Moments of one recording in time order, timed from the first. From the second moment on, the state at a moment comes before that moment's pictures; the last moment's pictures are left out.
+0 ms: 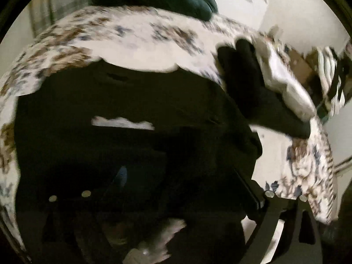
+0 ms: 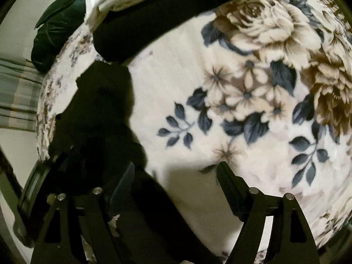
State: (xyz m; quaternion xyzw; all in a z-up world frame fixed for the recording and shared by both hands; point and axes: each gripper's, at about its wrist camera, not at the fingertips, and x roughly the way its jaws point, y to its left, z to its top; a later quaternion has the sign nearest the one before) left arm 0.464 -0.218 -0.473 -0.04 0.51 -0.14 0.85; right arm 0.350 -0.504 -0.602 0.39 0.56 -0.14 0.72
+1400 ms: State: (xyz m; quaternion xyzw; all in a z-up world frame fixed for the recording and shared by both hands) left arm 0.539 -0.017 -0.529 -0.01 0.57 0.04 0.82; right arm 0.428 -0.450 -0.571 0.40 0.55 -0.13 0.73
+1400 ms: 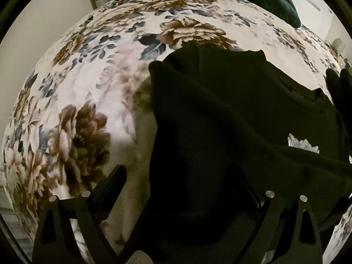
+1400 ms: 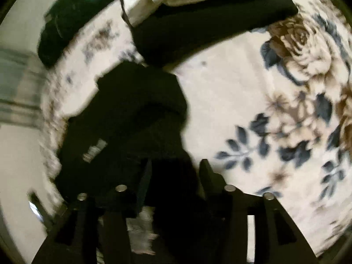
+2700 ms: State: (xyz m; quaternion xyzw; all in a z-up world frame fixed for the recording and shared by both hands) left arm 0.399 0.067 -0.526 -0.05 0.63 0.04 0.77; right arm 0.321 -0.421 -0.613 0.40 0.61 -0.08 0.68
